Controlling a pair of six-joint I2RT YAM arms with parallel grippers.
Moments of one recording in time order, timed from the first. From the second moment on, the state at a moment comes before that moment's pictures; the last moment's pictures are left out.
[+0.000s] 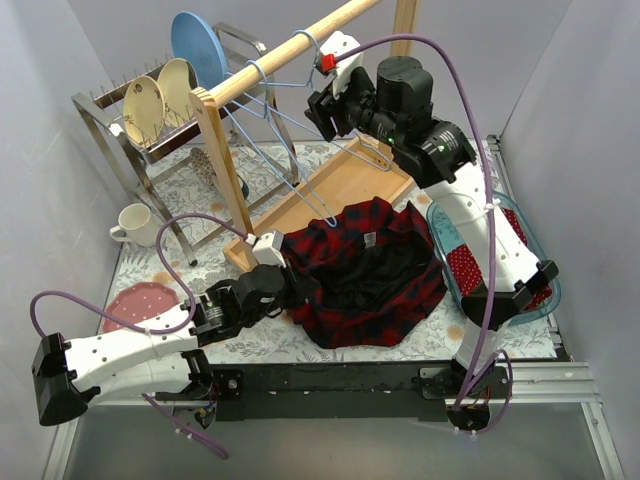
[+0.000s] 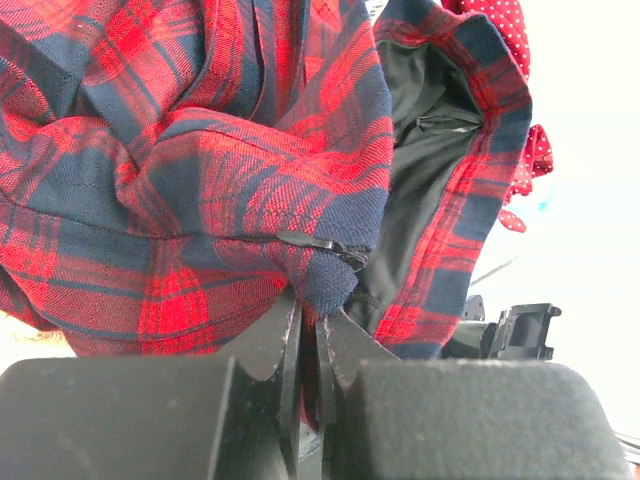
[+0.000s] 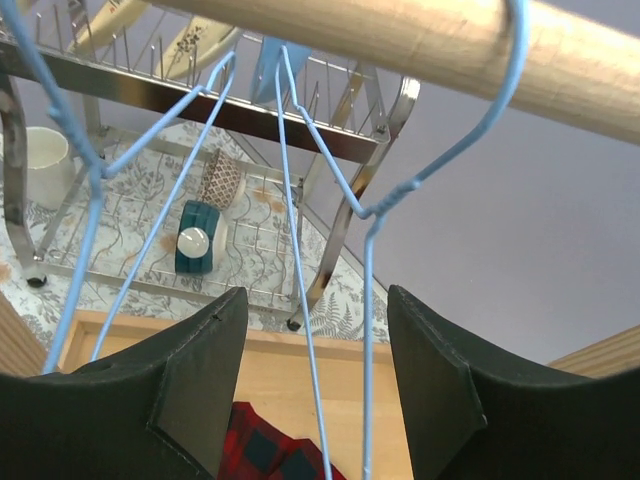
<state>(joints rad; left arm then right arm) -1.10 0.91 0.68 -0.23 -0.38 -0.99 0.74 1.76 2.33 -0.63 -0.10 -0.29</state>
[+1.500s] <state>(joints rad) -1.10 0.89 0.67 -0.24 -0.37 -0.99 0.66 1.93 2.42 -0.65 -0.28 -0.26</state>
